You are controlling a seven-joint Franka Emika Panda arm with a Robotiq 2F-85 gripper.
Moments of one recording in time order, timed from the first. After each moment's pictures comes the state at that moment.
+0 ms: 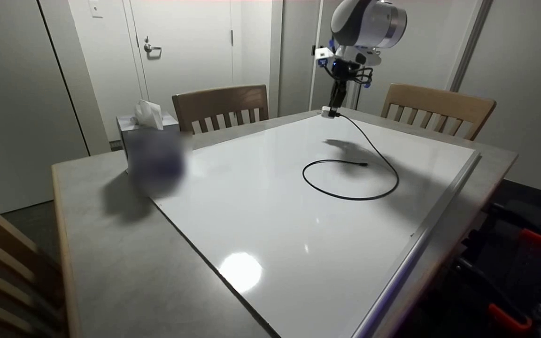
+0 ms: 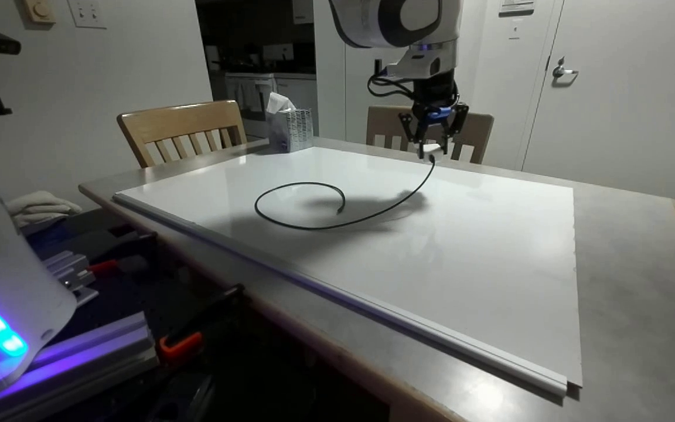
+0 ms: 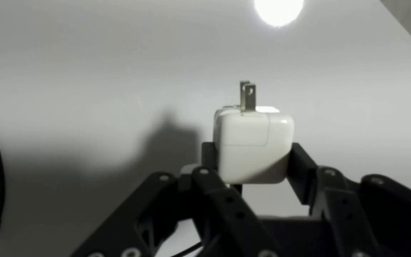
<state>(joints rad) -0.13 0.62 -0.14 -1.79 0.21 2.62 1.97</state>
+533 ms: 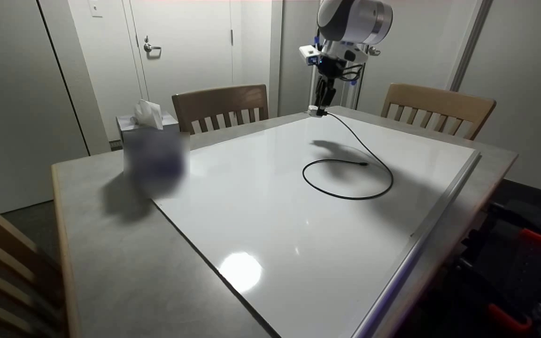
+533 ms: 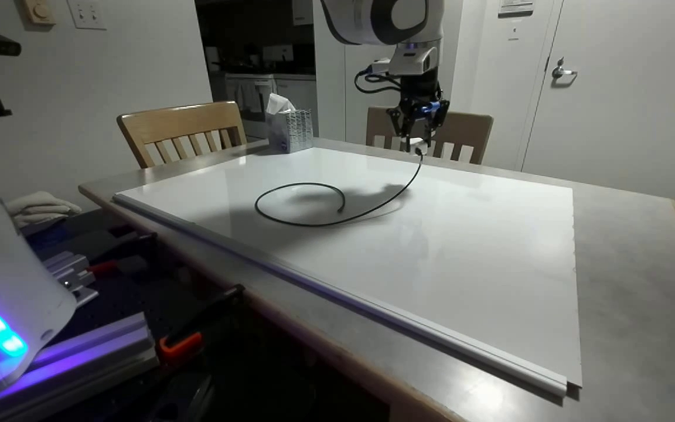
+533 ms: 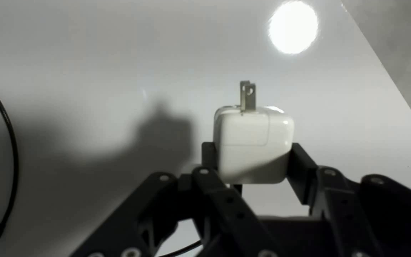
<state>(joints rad) -0.10 0.64 -0.11 -1.73 0.21 2.56 1.85</state>
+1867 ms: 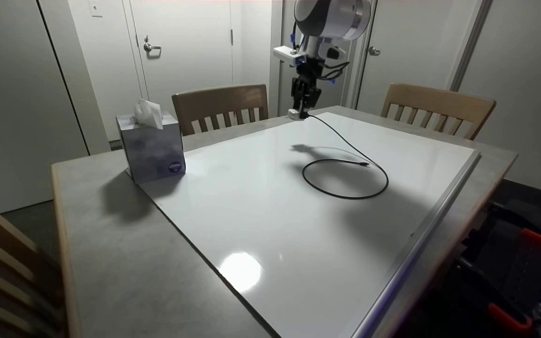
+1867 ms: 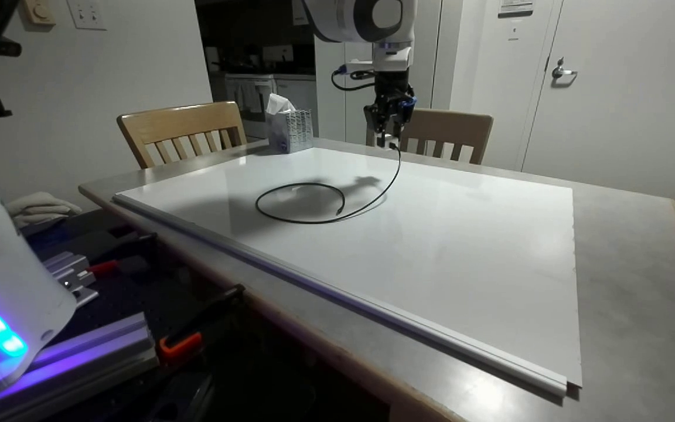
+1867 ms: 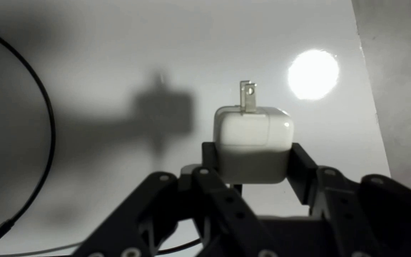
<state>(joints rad) -0.02 0.67 -0.09 -1.65 0.18 2.45 1.65</state>
